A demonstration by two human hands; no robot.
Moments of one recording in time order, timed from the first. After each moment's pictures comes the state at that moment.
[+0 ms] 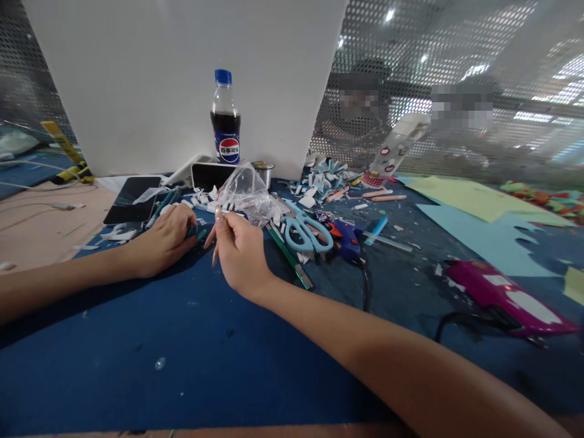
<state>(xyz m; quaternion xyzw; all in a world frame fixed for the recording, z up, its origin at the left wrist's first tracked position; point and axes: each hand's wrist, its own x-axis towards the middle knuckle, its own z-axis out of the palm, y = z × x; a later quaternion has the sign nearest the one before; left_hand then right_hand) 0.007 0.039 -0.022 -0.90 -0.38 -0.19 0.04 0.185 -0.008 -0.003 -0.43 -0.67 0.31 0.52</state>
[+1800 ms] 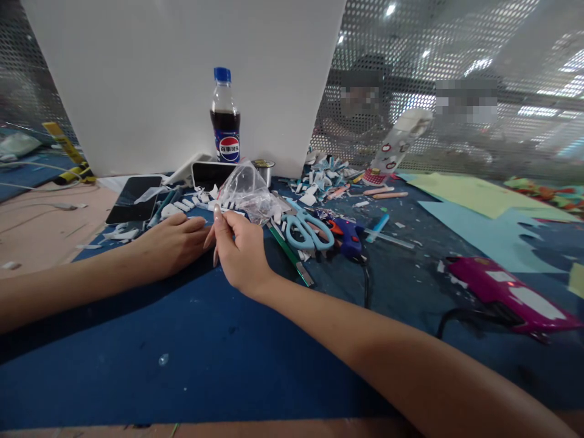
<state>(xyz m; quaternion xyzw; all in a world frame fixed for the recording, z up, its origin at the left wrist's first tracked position) 0.023 0.024 -0.002 -0.94 -0.21 -0.03 0.27 0.185 -0.010 -0.001 -0.41 -0.68 0.30 0.53</state>
